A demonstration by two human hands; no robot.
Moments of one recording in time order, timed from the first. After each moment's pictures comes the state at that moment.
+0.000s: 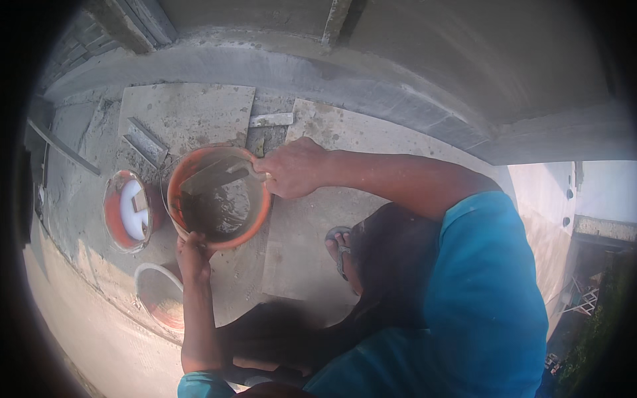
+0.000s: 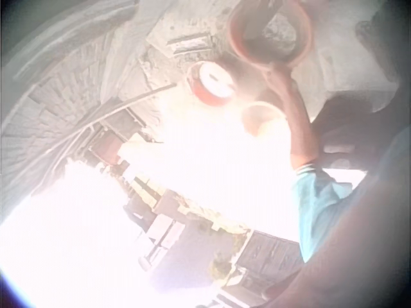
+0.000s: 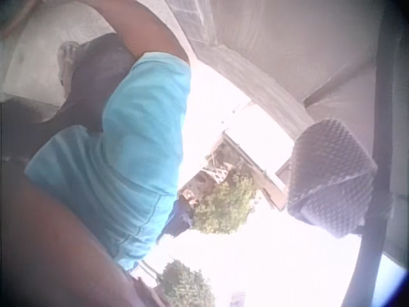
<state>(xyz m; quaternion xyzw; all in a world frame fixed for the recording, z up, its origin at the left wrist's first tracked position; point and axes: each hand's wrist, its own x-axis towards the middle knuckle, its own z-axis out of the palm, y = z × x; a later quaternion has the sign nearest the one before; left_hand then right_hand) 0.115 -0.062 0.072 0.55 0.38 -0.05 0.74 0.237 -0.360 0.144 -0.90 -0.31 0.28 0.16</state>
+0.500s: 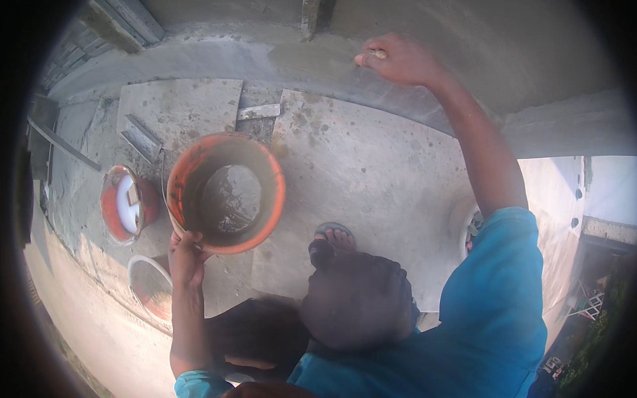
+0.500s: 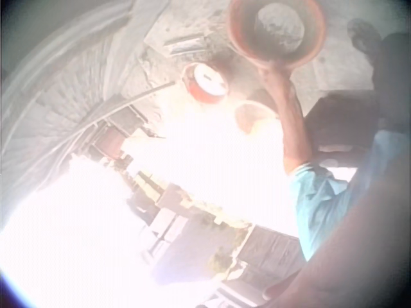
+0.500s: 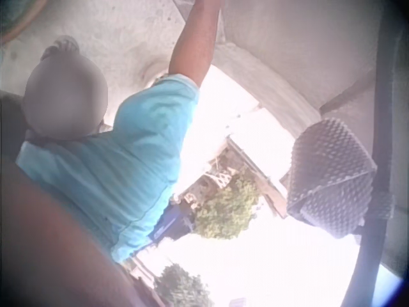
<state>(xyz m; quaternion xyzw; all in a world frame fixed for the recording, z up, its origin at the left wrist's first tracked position) 0.094 -0.090 0.101 0.57 0.33 -0.13 0.74 0.293 -0.548 0.212 -0.99 0.00 0.10 0.06</state>
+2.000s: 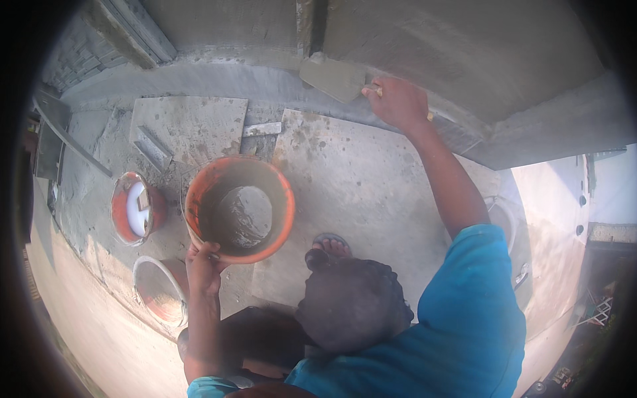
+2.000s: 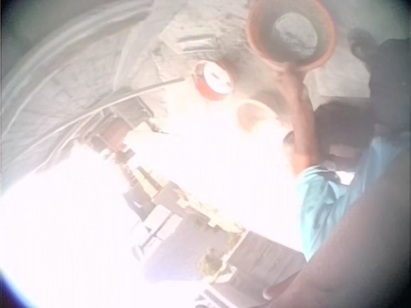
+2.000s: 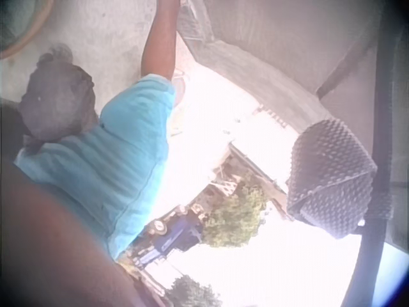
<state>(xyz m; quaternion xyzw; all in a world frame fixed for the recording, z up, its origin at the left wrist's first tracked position) 0.069 -0.126 0.113 0.55 0.33 -0.12 0.75 0.255 -0.553 0.184 -0.99 0.11 0.03 0.03</state>
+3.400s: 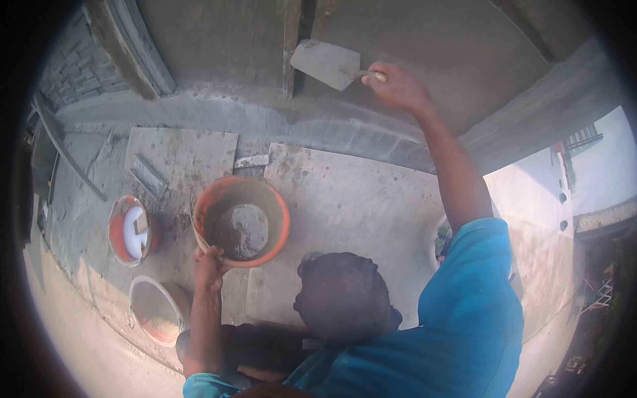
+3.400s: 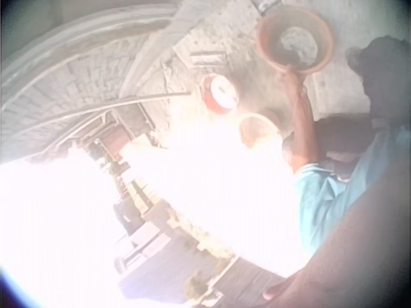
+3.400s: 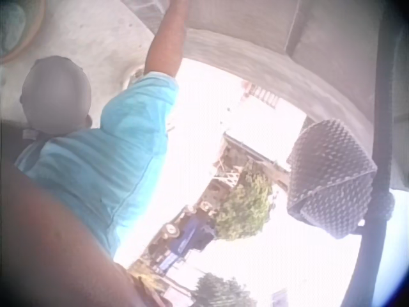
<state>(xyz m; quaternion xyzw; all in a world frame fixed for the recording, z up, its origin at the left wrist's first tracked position) 0.093 -0.131 0.087 0.57 0.31 -0.14 0.75 0.262 -0.590 0.299 -0.99 0.08 -0.09 0.10</state>
